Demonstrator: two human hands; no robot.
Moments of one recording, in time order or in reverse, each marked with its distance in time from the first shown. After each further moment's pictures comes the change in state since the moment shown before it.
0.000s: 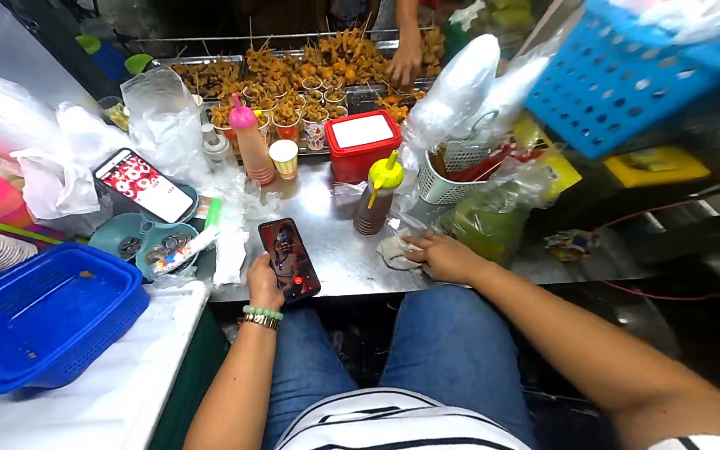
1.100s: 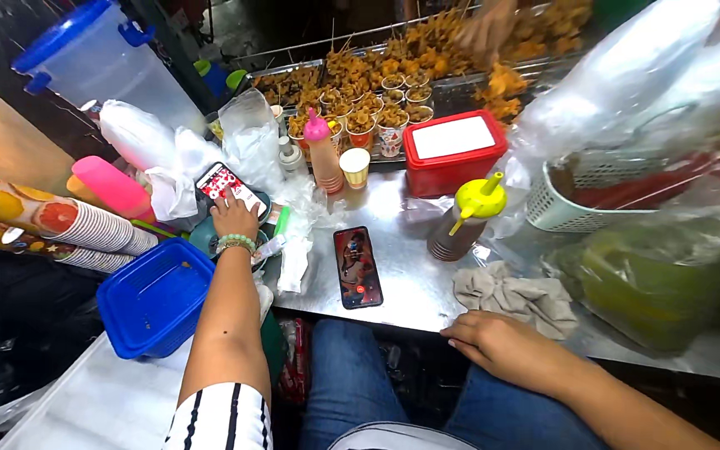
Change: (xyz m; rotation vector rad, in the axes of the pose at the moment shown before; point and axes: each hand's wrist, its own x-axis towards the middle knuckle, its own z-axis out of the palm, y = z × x) left_hand 0.145 0.161 -0.067 1.899 0.350 0.626; right_hand -0.007 -0.068 0.035 0.126 0.347 -0.482
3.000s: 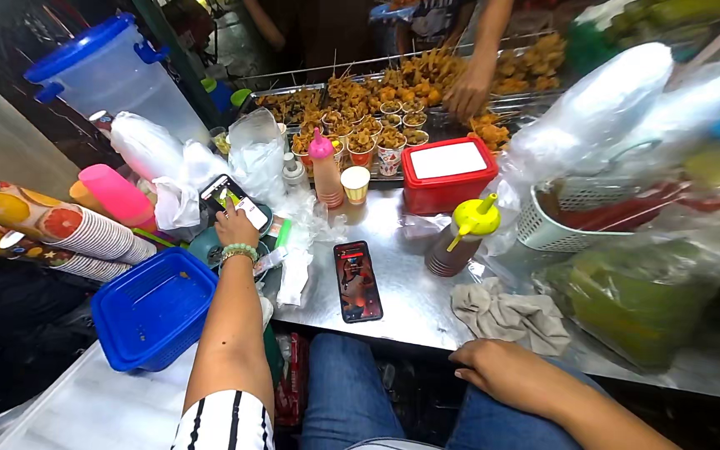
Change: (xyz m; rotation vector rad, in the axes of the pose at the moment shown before) left_hand 0.003 0.004 -0.003 -0.165 -0.007 -0.113; right_hand 0.009 -0.012 -0.015 0.022 -0.588 0.334
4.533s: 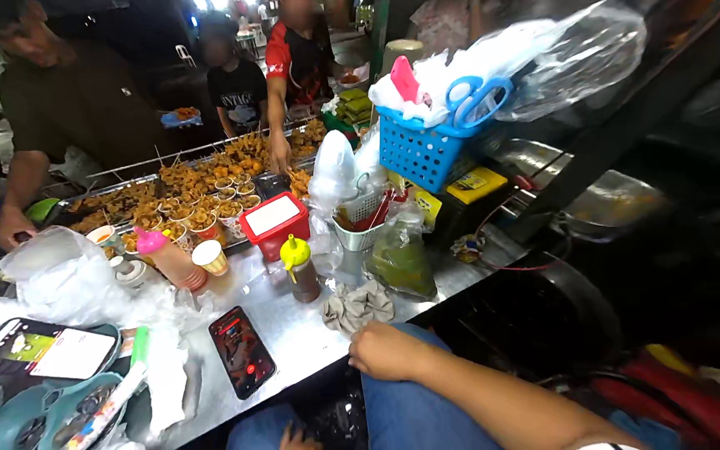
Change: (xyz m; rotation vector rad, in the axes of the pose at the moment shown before) left_hand -0.325 0.063 0.131 0.117 -0.820 1.127; right_hand -0.038 -0.003 0.011 0.114 0.322 0.031
